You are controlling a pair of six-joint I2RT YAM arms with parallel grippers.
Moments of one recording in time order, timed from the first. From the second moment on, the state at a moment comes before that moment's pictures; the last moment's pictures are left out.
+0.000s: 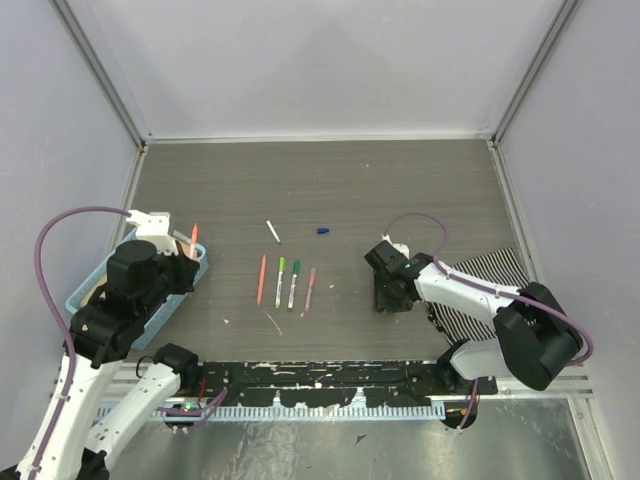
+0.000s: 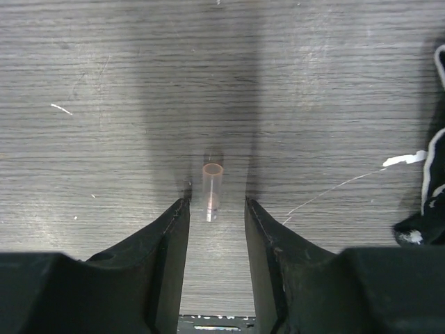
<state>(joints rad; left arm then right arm) -0.40 0.56 0.95 -0.92 -0.20 -0.28 0.68 1.33 0.68 -0.65 0.16 0.66</state>
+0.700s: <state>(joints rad) -0.40 0.56 0.95 -0.92 -0.20 -0.27 0.63 1.38 0.70 -0.59 0.11 0.53</state>
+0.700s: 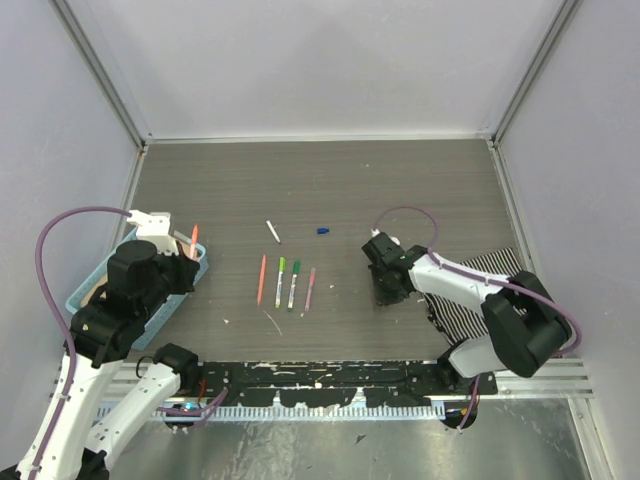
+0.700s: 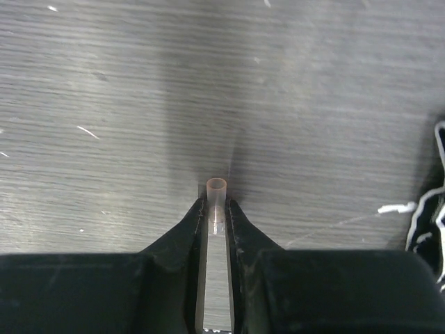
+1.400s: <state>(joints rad) -0.40 0.57 0.95 -0.92 -0.20 -0.27 0.96 1.65 0.95 -0.54 0.02 0.16</state>
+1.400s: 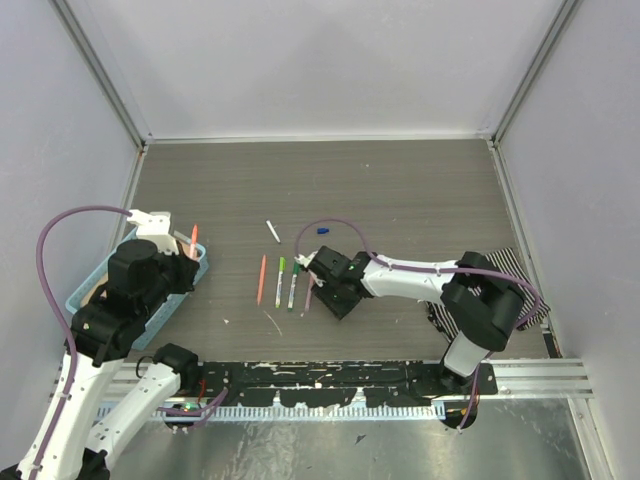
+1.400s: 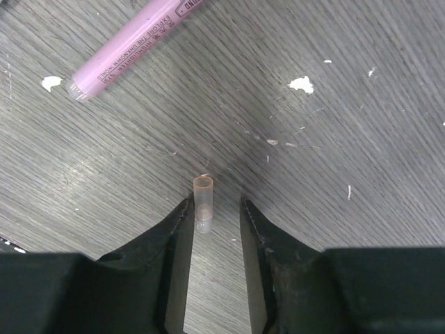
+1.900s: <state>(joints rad) -0.40 0.57 0.95 -0.92 -0.20 -0.27 0.96 1.47 0.92 -0.54 0.07 0.32</state>
